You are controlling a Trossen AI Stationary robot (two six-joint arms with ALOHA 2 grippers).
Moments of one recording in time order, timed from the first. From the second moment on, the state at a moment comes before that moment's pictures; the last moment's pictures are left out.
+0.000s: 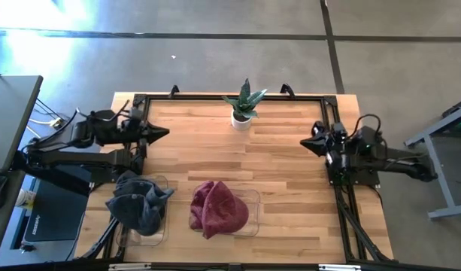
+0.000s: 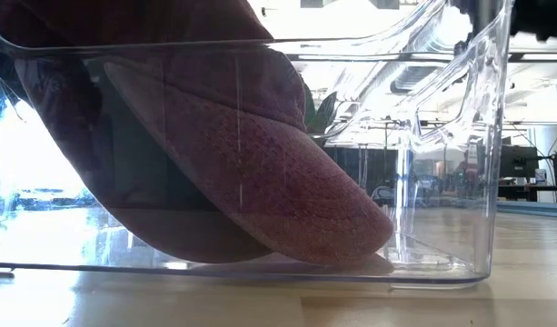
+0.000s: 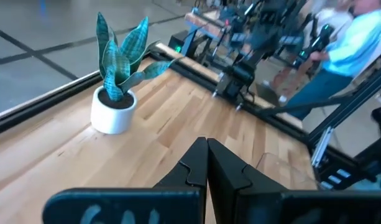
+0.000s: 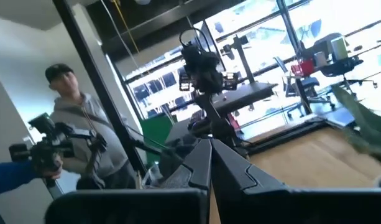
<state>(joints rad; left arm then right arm) 0.12 0.44 0.78 -0.57 -0.11 -0.43 -0.17 0.19 0.27 0.15 -0.17 0.46</state>
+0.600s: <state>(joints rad) 0.12 0.37 0.77 -0.59 -0.12 -0.45 -0.01 0.16 0.01 0.21 -0.01 0.40</state>
